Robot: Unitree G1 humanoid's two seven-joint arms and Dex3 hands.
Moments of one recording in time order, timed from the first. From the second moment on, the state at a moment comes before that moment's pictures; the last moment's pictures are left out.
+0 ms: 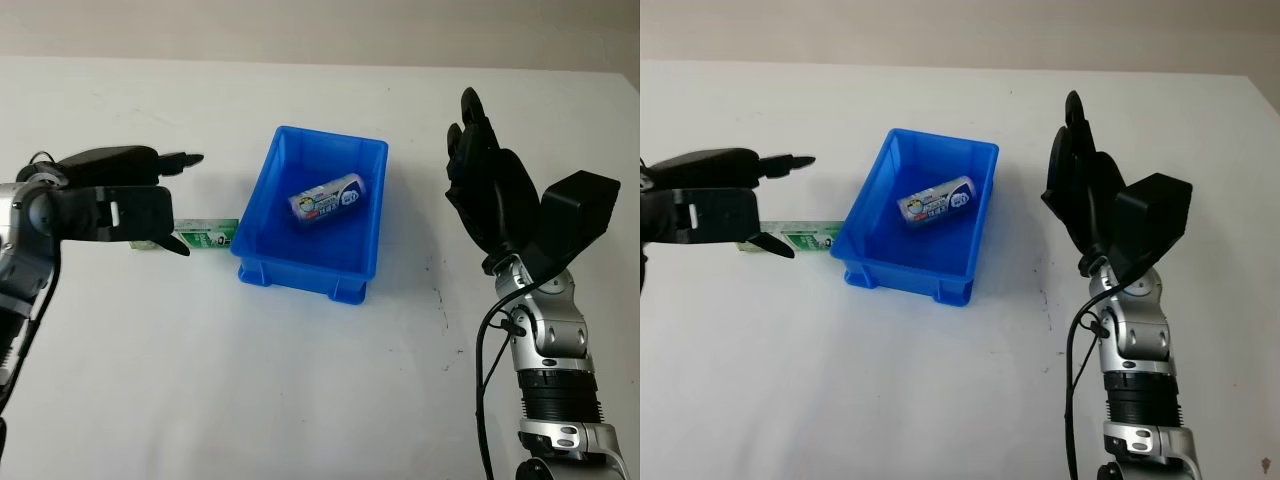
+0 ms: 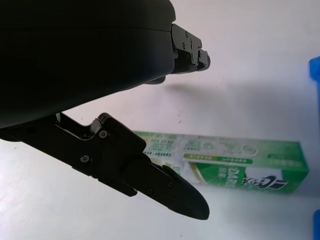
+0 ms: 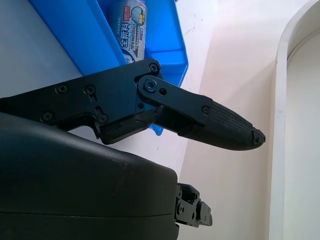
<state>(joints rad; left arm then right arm) -0.68 0.83 -0.20 0.32 0.57 0.06 -0.62 -0.45 -0.24 -0.16 0.13 0.17 0.15 0.20</state>
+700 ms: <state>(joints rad) -0.51 0.87 -0.18 0.19 0.59 -0.09 -0.53 -0.46 -0.24 -0.17 0.13 0.17 0.14 0.20</state>
